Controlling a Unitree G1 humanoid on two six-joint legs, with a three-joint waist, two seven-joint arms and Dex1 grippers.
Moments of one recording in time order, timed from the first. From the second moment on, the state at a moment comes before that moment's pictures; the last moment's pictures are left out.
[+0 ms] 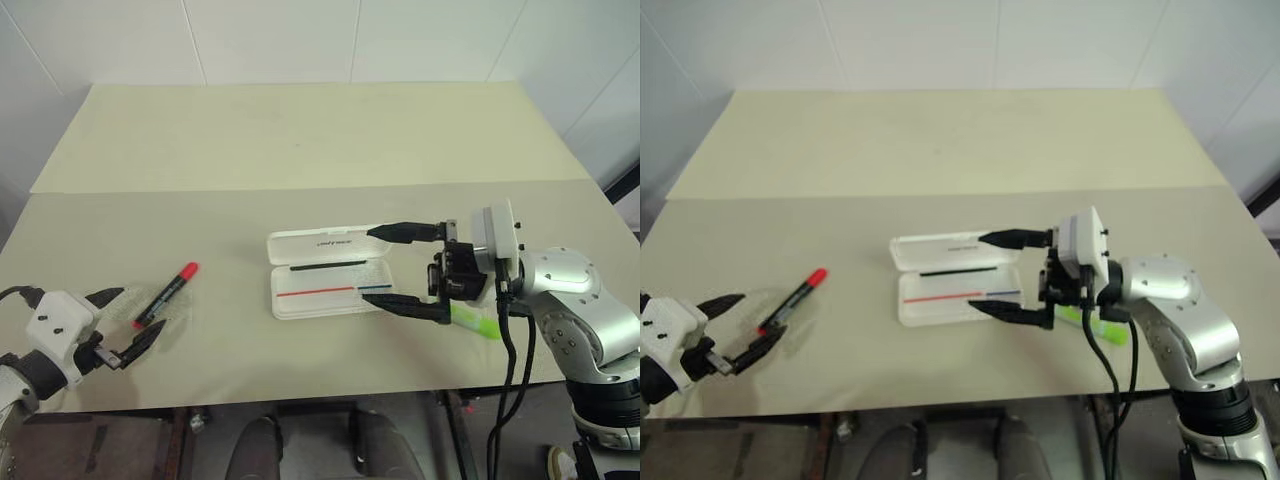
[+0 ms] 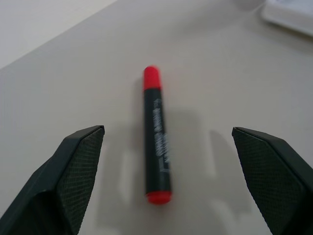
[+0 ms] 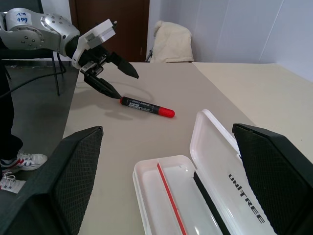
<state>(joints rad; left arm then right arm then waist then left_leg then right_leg) 0.34 0.67 0.62 -0.38 -0.32 0.29 -0.73 -0.39 -0.68 -0.02 -0.42 0.68 0.39 1.07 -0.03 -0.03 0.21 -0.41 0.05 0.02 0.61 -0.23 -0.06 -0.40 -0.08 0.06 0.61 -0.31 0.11</state>
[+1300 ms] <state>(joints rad) 0.18 0.61 0.41 -0.26 -0.34 0.43 -0.61 -0.39 -0.70 -0.05 -0.43 0.66 0.39 0.98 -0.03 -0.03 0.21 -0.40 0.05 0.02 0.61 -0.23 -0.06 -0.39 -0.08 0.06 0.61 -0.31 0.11</state>
